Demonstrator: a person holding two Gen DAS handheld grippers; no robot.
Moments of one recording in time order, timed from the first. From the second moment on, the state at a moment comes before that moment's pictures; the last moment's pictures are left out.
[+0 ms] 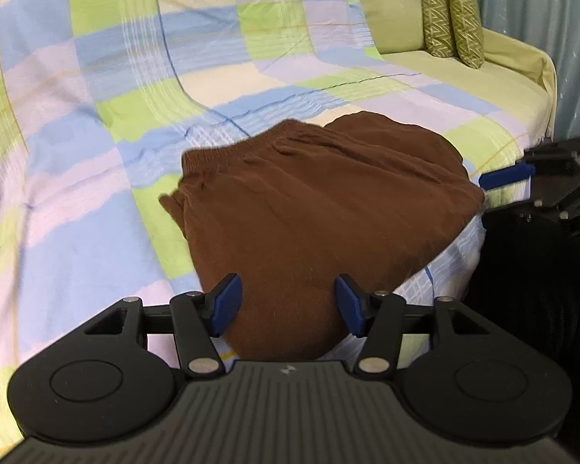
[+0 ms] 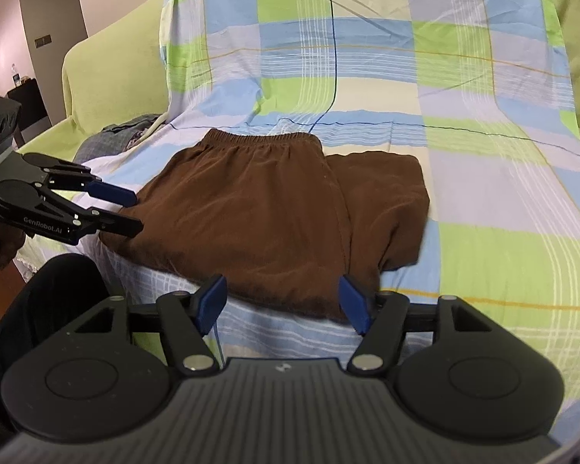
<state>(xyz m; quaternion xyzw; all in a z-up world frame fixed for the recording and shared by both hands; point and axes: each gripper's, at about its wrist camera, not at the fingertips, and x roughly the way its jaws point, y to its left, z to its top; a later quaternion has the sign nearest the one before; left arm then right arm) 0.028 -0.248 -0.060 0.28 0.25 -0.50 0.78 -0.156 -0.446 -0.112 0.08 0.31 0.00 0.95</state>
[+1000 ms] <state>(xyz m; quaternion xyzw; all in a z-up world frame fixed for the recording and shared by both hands) -0.008 -0.285 -0.127 0.57 0.05 -0.47 0.68 -0.112 -0.380 -0.154 -0.43 0.30 0.02 0.85</state>
